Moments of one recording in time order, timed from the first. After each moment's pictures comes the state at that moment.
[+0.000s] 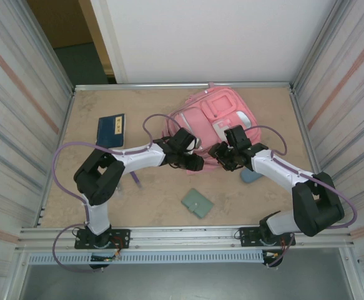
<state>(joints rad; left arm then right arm) -0.81 1.87 1.21 -0.33 0.26 -0.48 0.46 1.39 0.81 -0.39 -0.18 1.13</state>
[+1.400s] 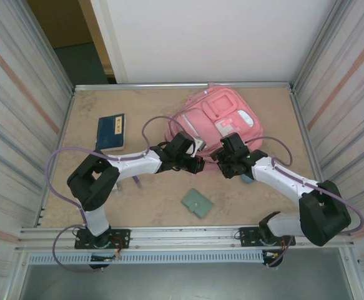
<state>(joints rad) -0.85 1.79 1.08 -0.11 0.32 -0.43 0.56 1.32 0.75 -0.42 0.00 1.45</state>
